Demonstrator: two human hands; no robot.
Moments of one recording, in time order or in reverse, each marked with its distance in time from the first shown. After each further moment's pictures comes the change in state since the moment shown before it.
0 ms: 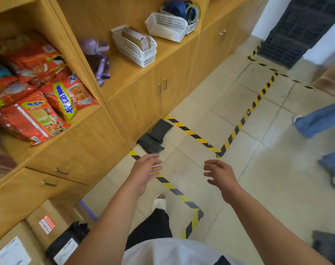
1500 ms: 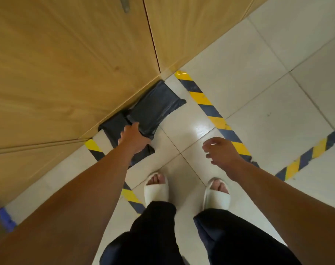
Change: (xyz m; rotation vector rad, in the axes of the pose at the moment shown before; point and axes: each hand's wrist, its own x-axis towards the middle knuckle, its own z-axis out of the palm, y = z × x) left_hand 0.784 -0.109 0.056 1.020 0.194 -0.323; right_hand 0.768 0.067 0.156 -0.489 -0.336 0.277
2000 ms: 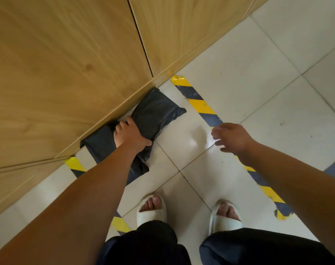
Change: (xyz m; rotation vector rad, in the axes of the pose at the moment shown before) left_hand 0.111 0.019 0.042 0.380 0.246 0.017; right_hand 0.108 -0.023 -0.022 0.011 0.045 -0.074
